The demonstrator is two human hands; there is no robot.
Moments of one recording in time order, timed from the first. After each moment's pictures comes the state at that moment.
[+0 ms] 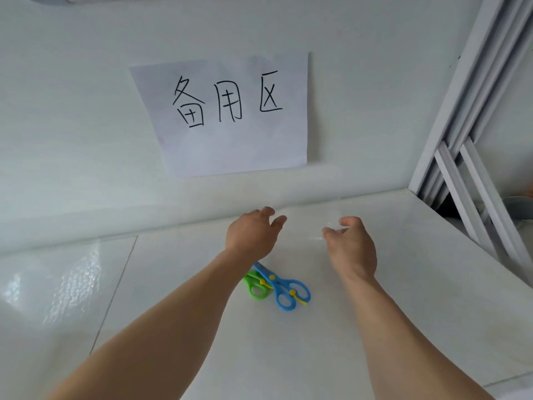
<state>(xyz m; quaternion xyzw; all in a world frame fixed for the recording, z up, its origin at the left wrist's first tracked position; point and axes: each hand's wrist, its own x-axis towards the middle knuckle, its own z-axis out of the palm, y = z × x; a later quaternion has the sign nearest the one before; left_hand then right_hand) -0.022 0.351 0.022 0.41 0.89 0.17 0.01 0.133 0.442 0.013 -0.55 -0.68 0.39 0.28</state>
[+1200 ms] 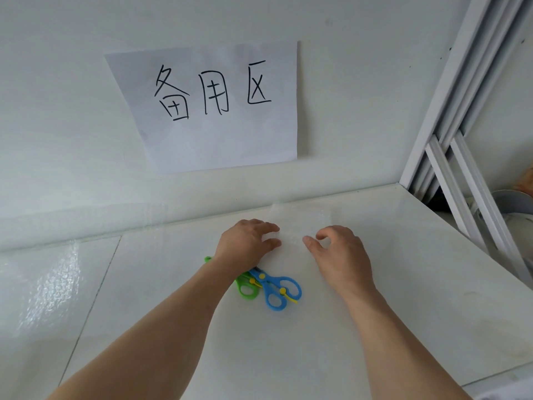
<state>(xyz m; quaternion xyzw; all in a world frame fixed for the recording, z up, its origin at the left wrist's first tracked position) -0.021 0.342 0.004 0.48 0.86 0.15 0.08 0.149 0.438 -0.011 -0.46 -0.82 0.24 0.25</state>
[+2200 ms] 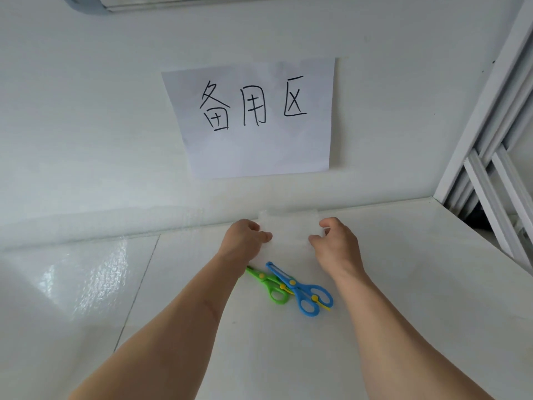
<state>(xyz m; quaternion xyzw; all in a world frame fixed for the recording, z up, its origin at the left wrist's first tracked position) -0.052 0.308 0.024 0.17 0.84 0.47 0.22 0.086 0.425 0.013 -0.45 -0.77 0.39 0.22</state>
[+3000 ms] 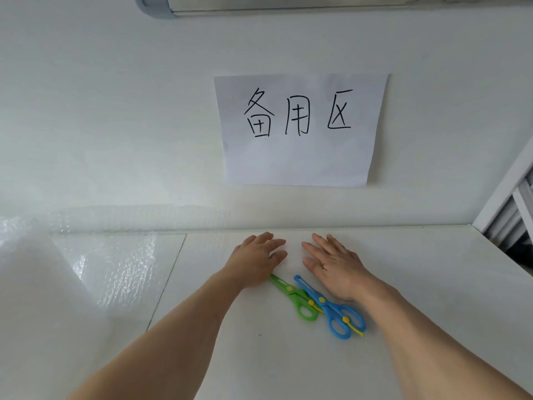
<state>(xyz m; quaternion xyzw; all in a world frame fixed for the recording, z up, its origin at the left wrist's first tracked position) -0.090 0.276 -0.008 0.43 0.88 0.15 0.11 0.056 0.425 0.000 -0.22 -0.96 0.14 -0.07</state>
